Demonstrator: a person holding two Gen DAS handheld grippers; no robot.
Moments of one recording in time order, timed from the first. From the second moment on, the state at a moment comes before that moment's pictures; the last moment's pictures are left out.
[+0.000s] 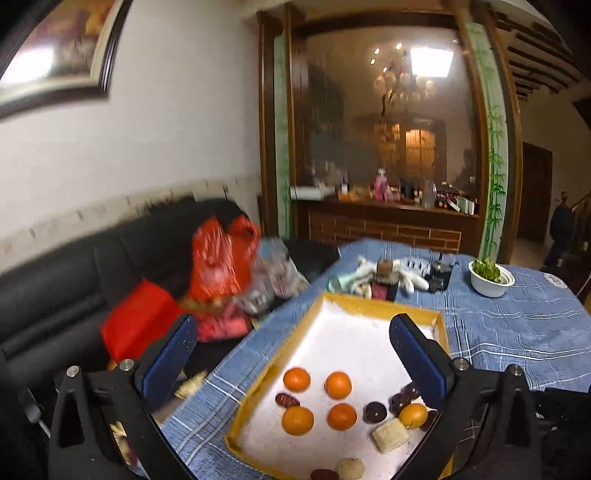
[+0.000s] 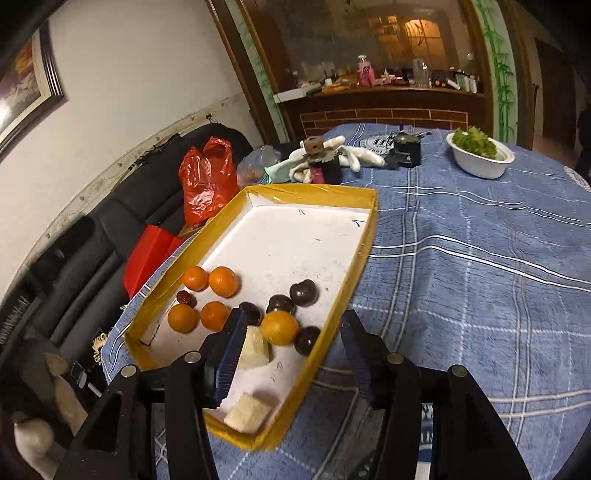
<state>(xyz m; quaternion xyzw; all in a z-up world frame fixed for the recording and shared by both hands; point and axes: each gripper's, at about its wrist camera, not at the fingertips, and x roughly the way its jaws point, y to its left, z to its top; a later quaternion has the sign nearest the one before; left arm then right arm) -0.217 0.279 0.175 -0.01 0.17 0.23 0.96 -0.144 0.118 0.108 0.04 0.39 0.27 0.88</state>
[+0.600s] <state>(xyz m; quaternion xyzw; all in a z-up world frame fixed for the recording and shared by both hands) -0.231 0.230 0.172 -0.04 0.23 0.22 0.95 -0.191 0.082 0.123 0.03 0.35 0.25 0.90</state>
